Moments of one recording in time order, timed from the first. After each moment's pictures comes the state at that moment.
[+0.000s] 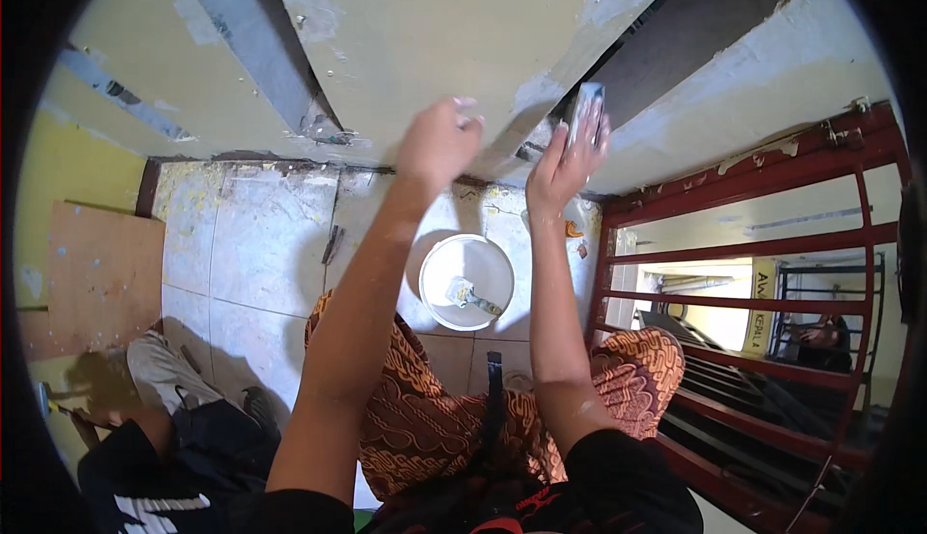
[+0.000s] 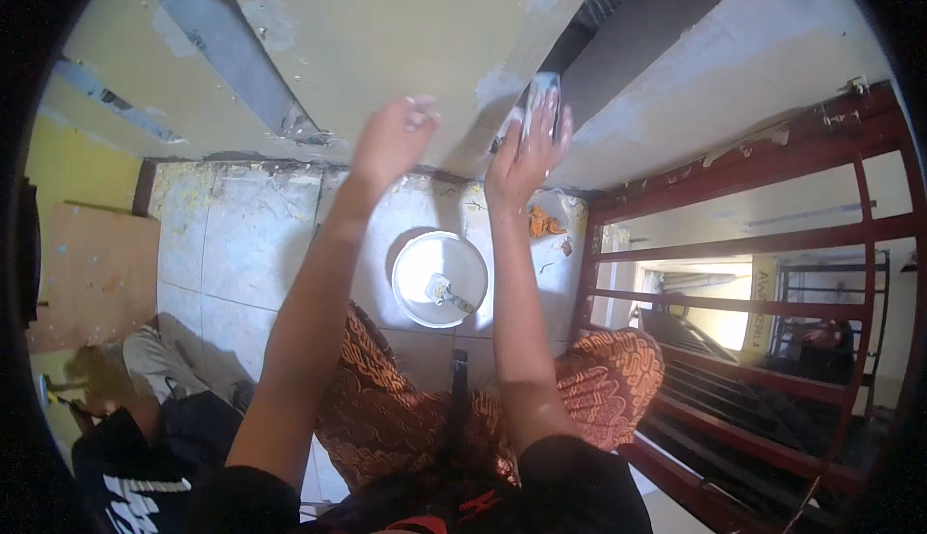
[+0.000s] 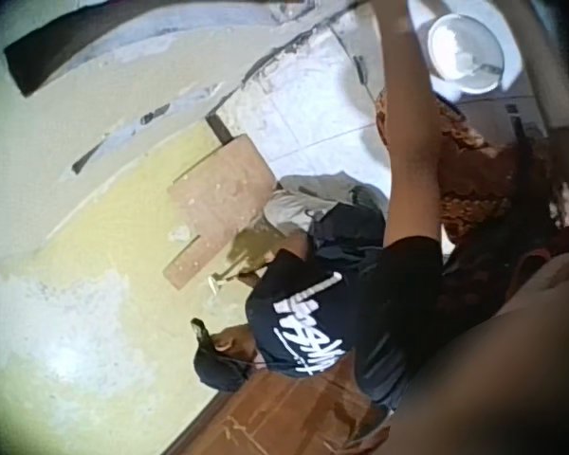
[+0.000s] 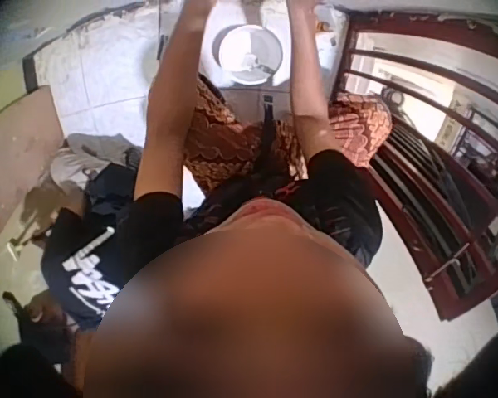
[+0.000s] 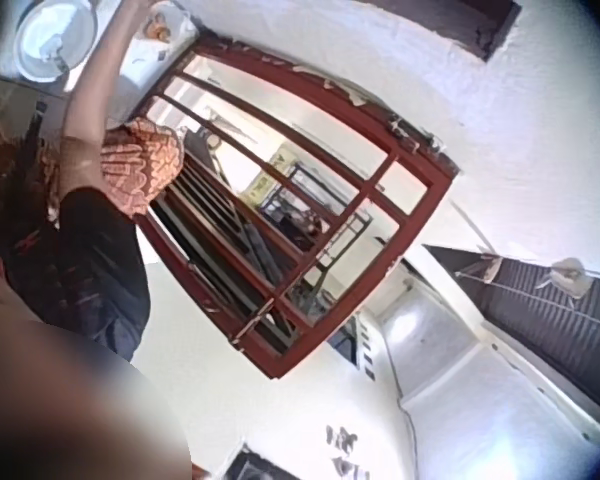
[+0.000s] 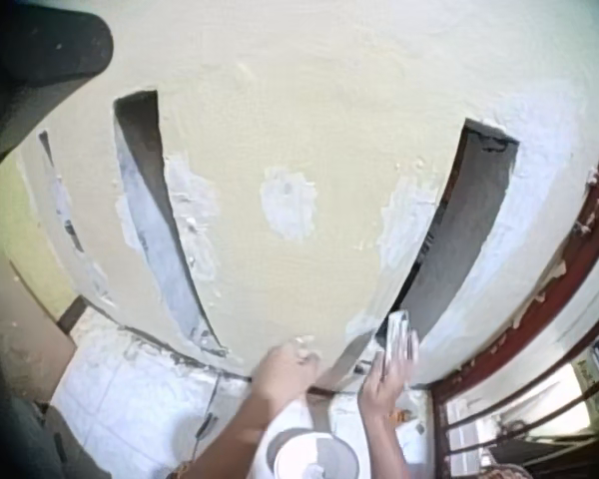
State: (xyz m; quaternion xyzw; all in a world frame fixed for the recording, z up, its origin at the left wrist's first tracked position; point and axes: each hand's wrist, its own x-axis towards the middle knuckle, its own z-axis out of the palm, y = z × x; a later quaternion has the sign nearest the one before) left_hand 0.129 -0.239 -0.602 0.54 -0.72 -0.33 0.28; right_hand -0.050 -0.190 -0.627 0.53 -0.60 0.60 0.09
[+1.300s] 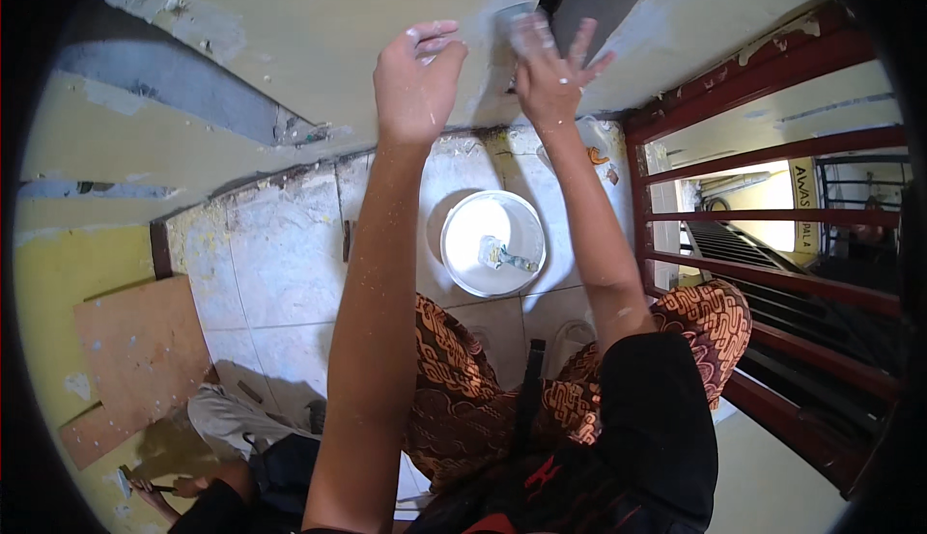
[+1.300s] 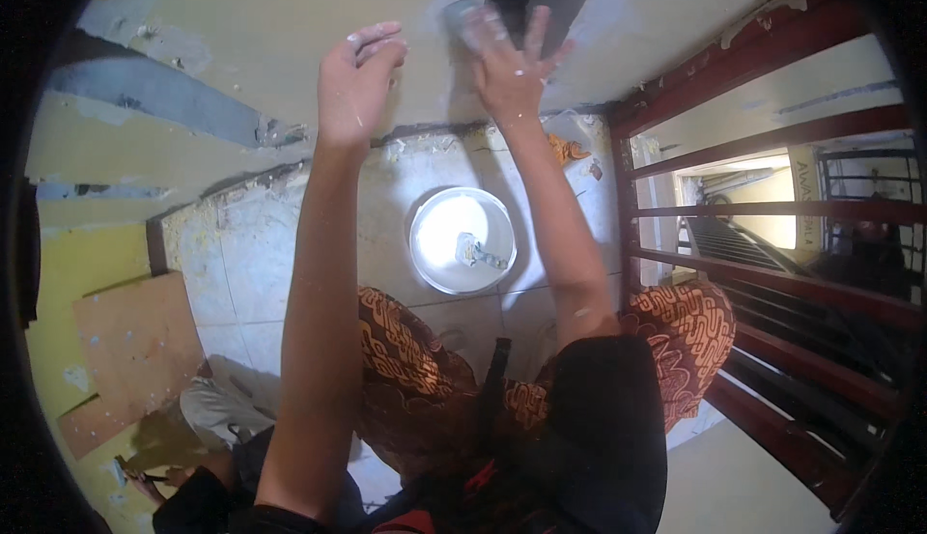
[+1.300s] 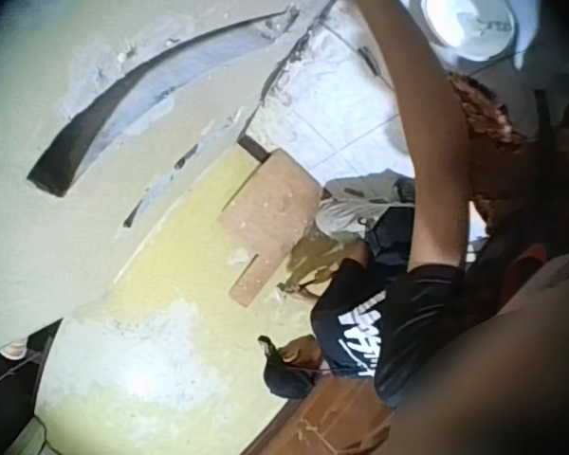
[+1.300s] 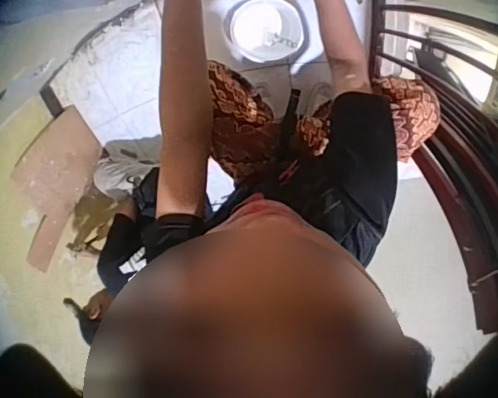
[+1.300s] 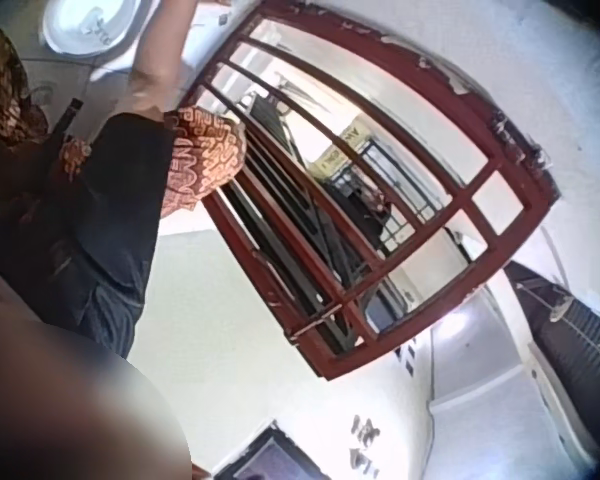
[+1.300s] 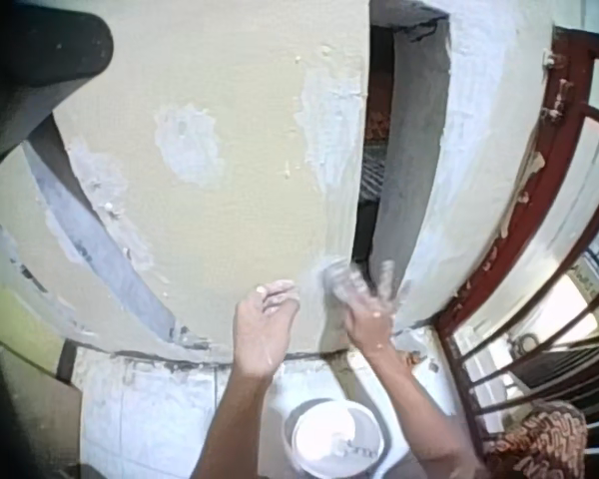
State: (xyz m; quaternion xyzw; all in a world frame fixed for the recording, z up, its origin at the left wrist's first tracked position) left_hand 0.106 -0.243 -0.583 0.48 -0.57 -0.51 0.43; right_hand -0.086 -0.225 -0.712 0.62 -0.66 0.27 0.32
